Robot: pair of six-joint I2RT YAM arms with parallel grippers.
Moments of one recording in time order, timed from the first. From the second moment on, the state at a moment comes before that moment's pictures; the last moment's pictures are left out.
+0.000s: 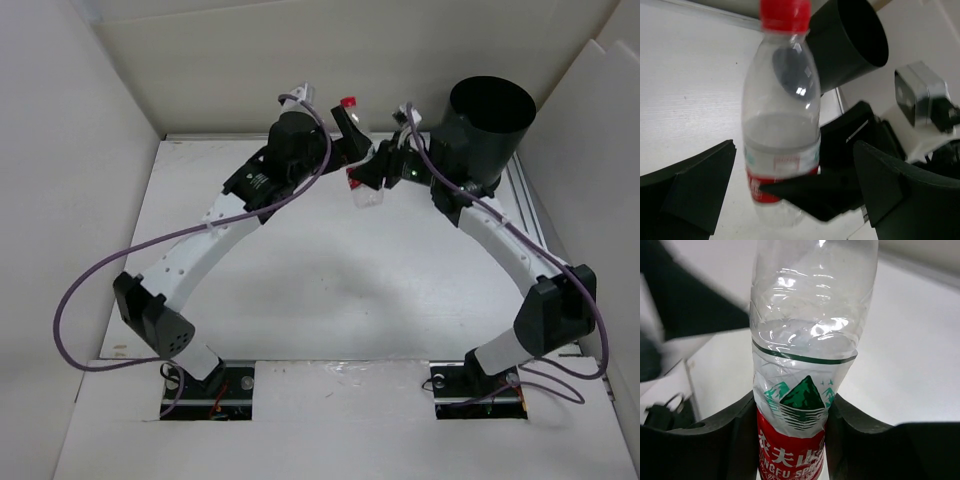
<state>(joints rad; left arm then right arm) -0.71 1.59 1.69 -0.39 -0.12 -0.76 0.39 1.49 1.25 0.03 -0.65 0.30</state>
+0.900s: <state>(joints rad) -0.72 0.95 1.23 -0.55 -0.31 -0.66 -0.16 2.00 2.15 -0.19 0.03 0.28</state>
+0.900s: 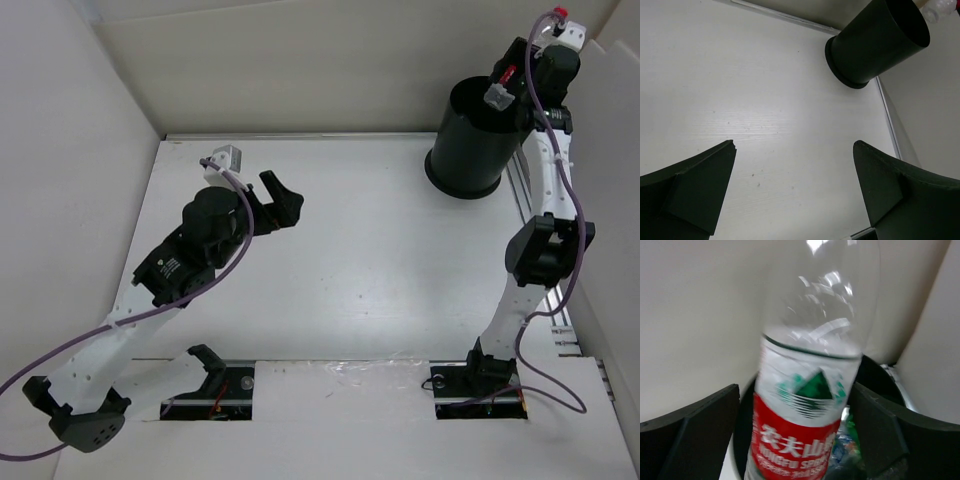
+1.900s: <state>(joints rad) -0.68 1.06 1.55 -0.77 -0.57 -0.56 0.05 1.18 1.67 -0.61 0.16 0.17</state>
